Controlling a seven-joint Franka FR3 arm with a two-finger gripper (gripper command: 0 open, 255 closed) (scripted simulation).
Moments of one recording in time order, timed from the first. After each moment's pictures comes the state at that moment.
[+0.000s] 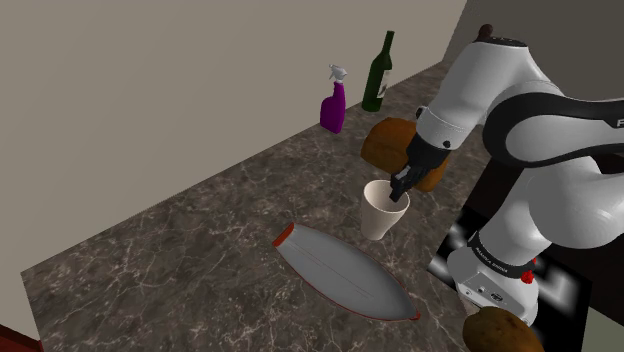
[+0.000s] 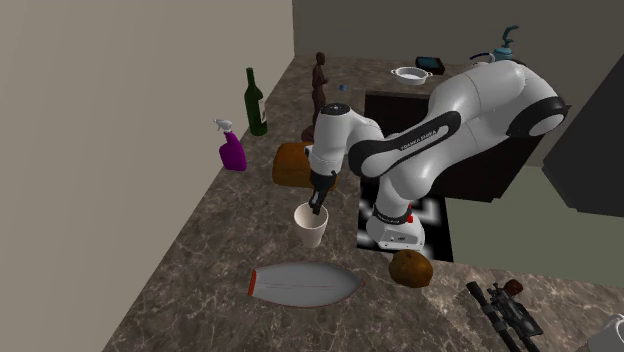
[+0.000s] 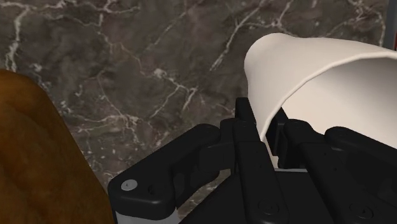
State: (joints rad) arm 0.29 -1.02 0.28 -3.04 0.35 2.14 0.39
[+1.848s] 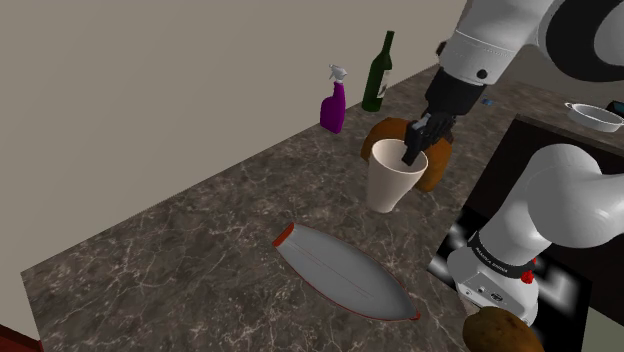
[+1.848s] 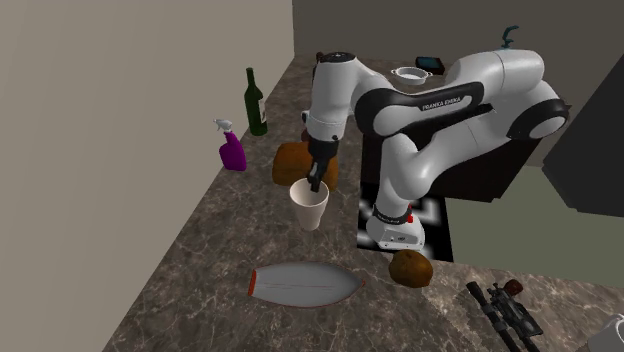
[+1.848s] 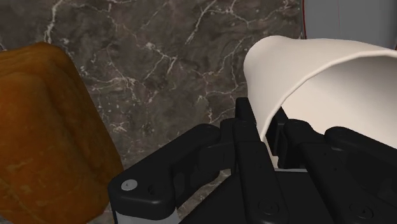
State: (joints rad) arm 0.25 -1.04 0.26 -2.71 0.29 1.81 0.46
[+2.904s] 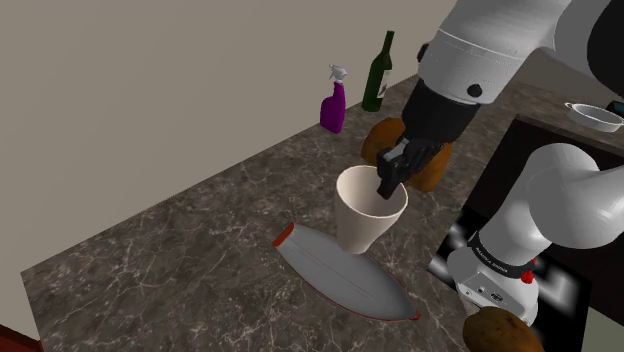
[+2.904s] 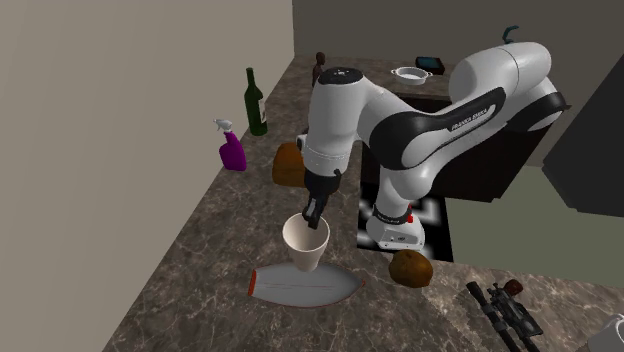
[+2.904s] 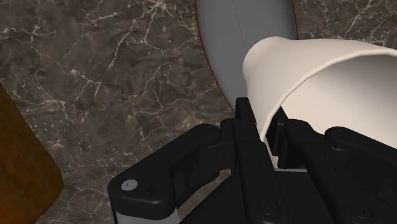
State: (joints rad) arm 0.30 -0.85 0.53 -2.50 0.42 1.85 0.71
